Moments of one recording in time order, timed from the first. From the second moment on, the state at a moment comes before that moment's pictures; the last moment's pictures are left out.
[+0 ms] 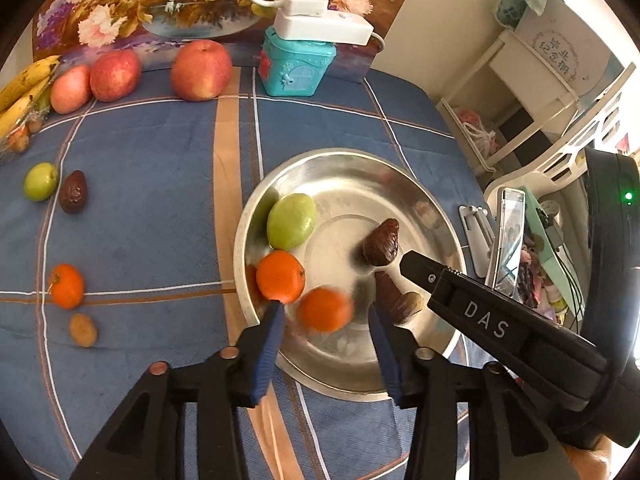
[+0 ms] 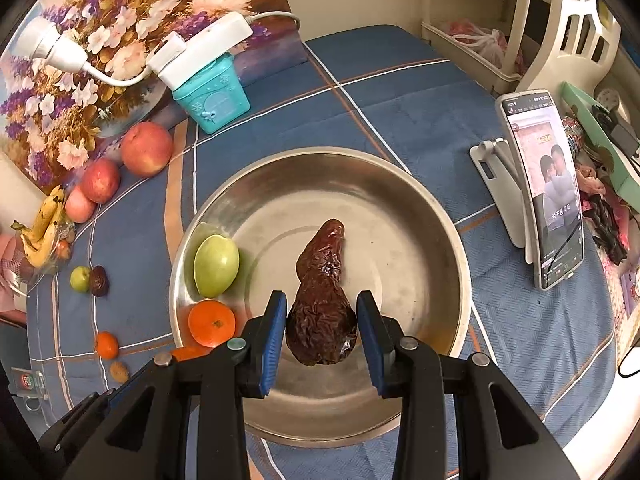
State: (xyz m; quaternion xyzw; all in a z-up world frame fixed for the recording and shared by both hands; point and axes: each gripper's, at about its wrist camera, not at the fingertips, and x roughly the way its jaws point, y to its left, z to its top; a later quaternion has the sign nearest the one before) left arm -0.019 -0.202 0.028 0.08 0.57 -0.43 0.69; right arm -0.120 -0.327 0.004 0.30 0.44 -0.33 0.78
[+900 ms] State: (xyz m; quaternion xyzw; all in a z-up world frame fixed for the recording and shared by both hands) left arm 0.050 -0.144 0.026 0.01 0.58 -0.33 0.75; right arm -0.103 -0.308 0.003 0.27 0.45 -0.30 0.79
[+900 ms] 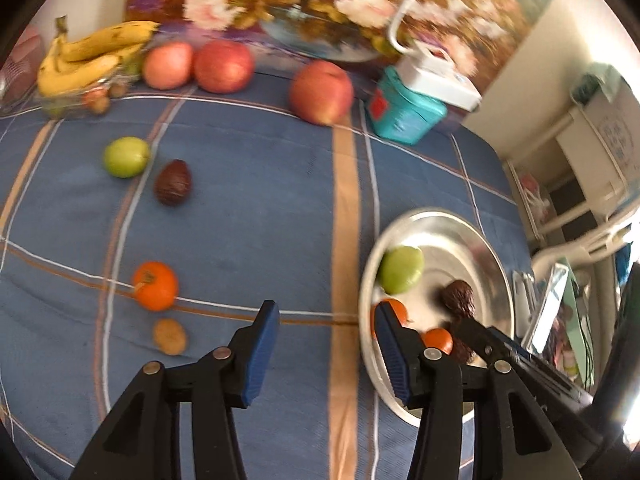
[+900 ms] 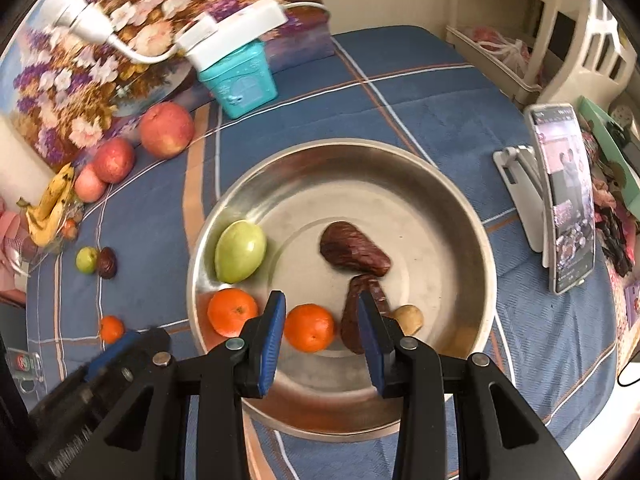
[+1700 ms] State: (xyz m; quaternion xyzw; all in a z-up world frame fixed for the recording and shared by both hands) left arm 0.057 -0.136 0.012 0.04 0.58 -0.28 0.76; right arm -0.085 -0.292 -0.008 0.24 0.49 -0.29 0.79
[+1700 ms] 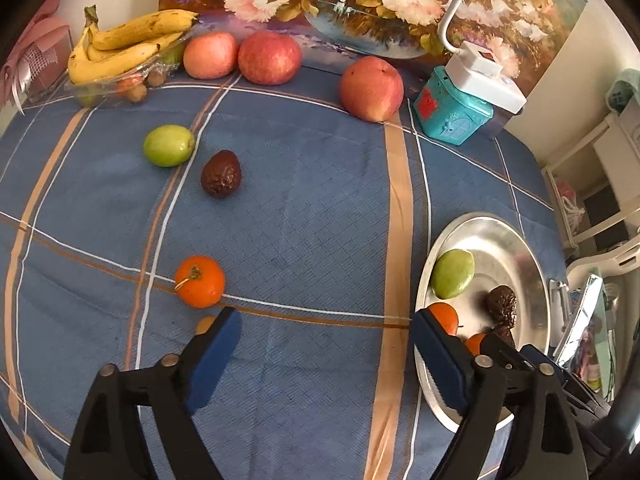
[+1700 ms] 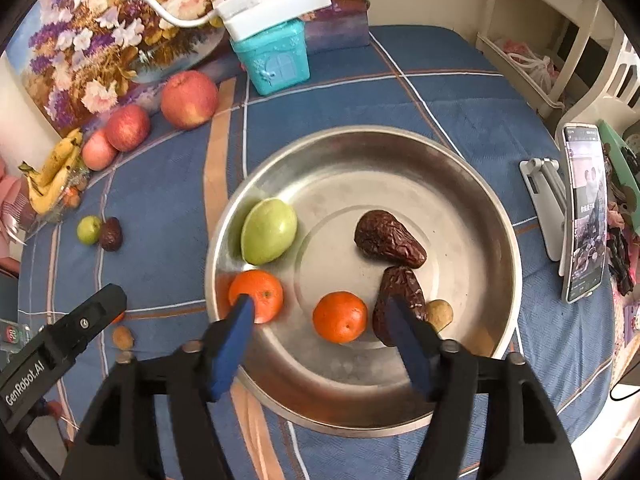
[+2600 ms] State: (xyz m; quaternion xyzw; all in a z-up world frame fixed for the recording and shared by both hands) left arm 0.070 -0.117 0.025 0.12 0.52 -0.21 0.82; right arm -0.077 -0.285 -0.007 0.21 0.48 -0.29 0.80
